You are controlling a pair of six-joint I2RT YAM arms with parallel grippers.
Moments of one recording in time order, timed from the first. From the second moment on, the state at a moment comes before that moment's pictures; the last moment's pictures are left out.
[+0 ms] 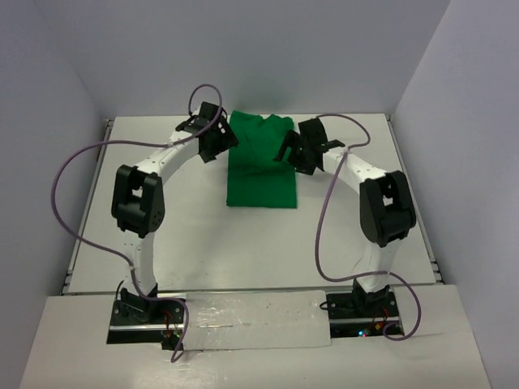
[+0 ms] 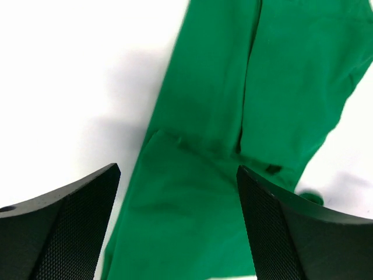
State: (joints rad) left arm -0.42 2.11 1.79 -0.57 -0.14 -0.85; right arm 0.33 1.89 1.38 -0.31 -0.06 0.71
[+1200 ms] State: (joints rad) left arm -0.45 1.78 0.88 0.05 0.08 -1.13; right arm 0.32 1.68 0.65 0.30 -0.20 1.13
